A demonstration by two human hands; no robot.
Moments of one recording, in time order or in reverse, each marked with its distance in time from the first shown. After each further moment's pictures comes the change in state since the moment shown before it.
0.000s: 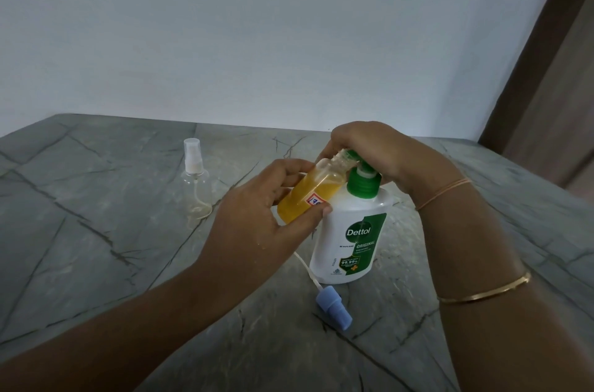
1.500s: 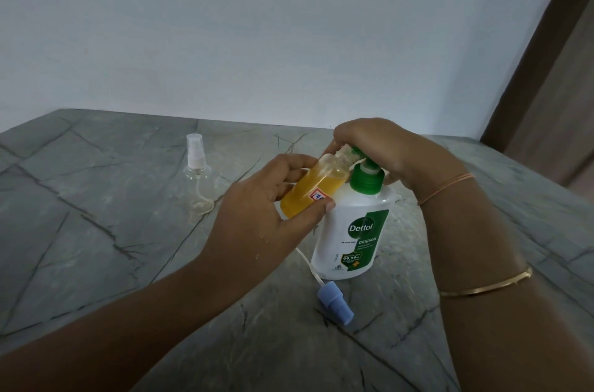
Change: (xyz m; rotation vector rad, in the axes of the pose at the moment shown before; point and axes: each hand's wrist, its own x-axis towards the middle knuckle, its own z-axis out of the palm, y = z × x) left_hand 0.001 0.004 -0.003 -0.021 -0.005 -0.012; right_hand -0.001 -0.001 -0.001 -0.058 -0.032 -0.033
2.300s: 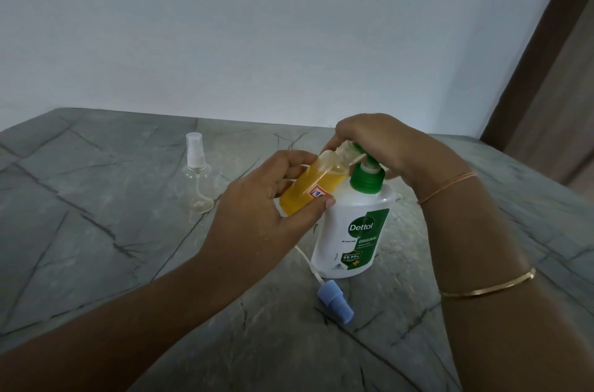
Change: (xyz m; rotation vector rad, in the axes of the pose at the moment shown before) left_hand 0.001 0.002 0.003 0.019 0.001 -0.019; right_hand -0.002 0.001 -0.003 0.004 0.032 0.008
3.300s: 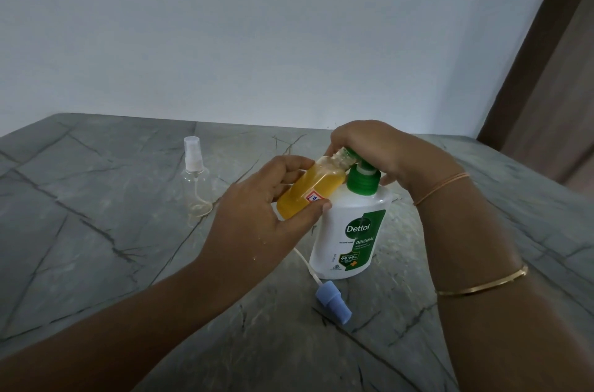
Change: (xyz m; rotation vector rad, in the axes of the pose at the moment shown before) left_hand -0.002 -0.001 -0.002 0.018 0.005 0.009; right_hand -0.006 -0.002 0.003 -0.002 -0.045 0.059
